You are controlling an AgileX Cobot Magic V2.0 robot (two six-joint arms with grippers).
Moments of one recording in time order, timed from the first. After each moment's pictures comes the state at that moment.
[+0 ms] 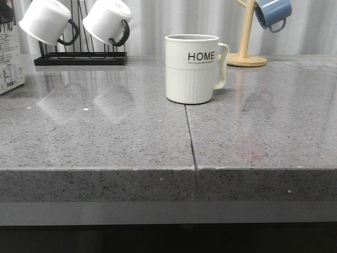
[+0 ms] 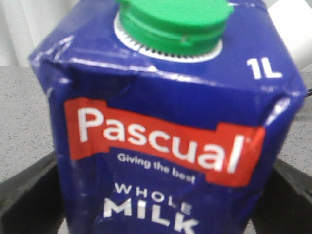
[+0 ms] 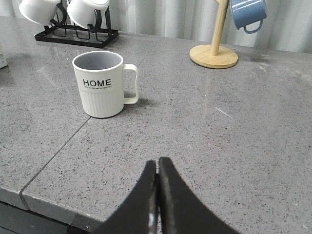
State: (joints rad) left arm -0.04 1.57 -0.91 0.06 -0.37 -0.05; right arm 0.33 0.19 -0.48 -0.08 0.56 0.10
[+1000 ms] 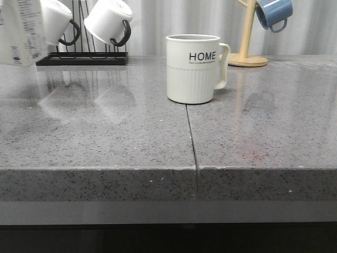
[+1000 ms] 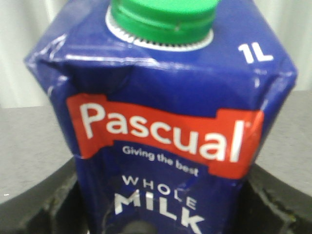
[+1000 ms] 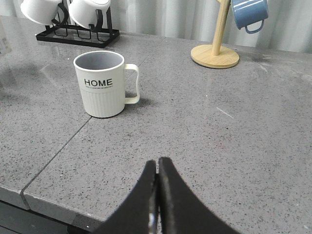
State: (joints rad) left arm -0.38 1.37 -0.86 -0.63 -0.42 0.62; right arm 0.33 0.19 -0.48 -0.08 0.56 0.10
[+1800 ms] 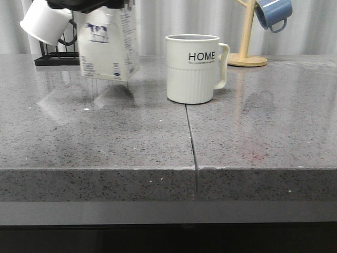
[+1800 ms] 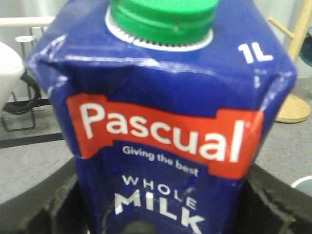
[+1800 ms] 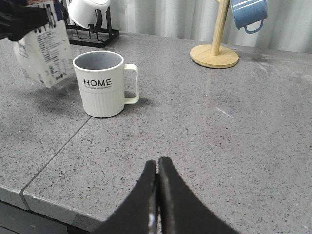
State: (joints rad) left arm -0.72 1.62 -1.04 -0.83 -0.58 0.68; right arm 0.33 0.19 -0.48 -0.08 0.56 0.10
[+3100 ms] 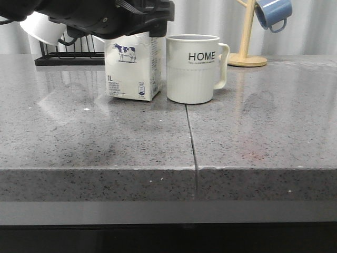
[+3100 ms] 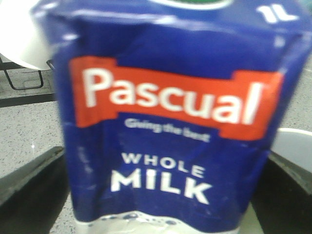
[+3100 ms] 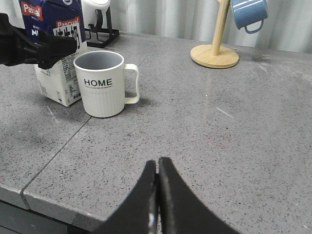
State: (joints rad) left arm -0.77 1.71 -1.07 -0.89 -0.54 0.68; right arm 0.33 0.19 -0.48 -0.08 0.56 0.10
